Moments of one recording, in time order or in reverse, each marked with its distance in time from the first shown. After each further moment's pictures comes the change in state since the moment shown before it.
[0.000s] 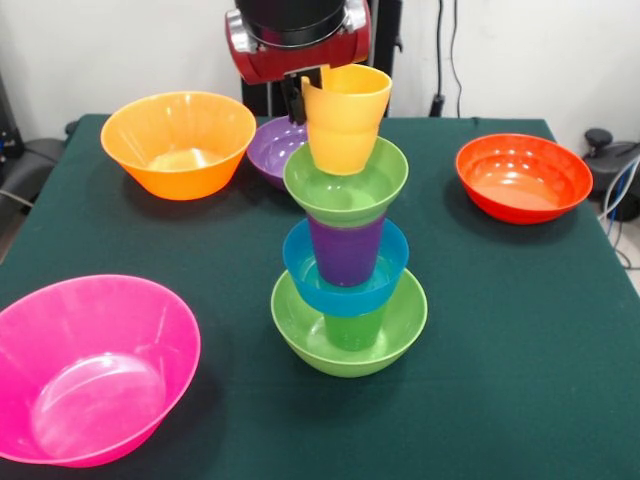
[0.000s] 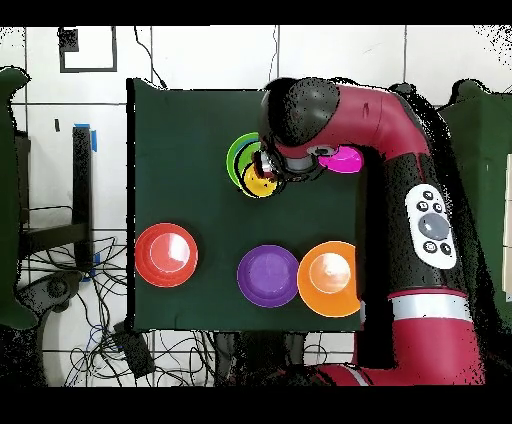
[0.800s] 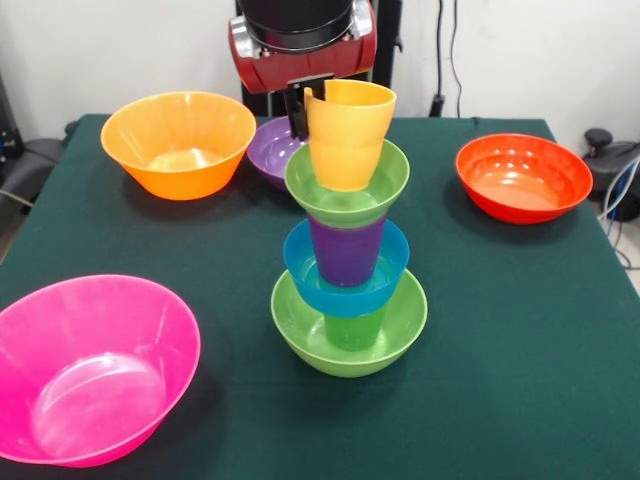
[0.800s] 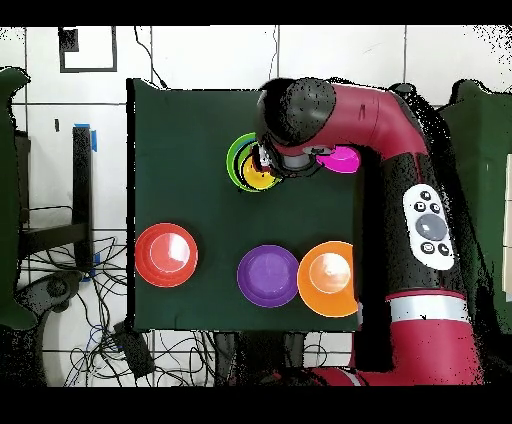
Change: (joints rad) arm 0.005 -0.006 -0.001 0.003 0.000 -0.077 0.000
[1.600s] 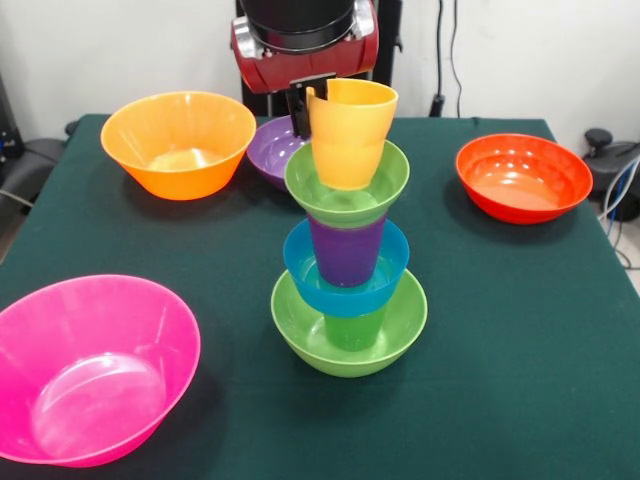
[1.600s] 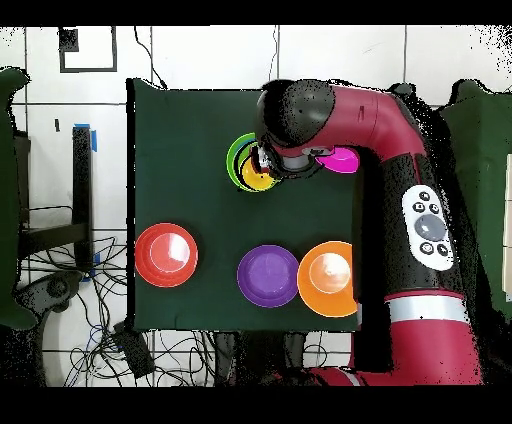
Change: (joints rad) arm 0.001 0.000 -0.002 0.007 0.005 -0.006 0.000
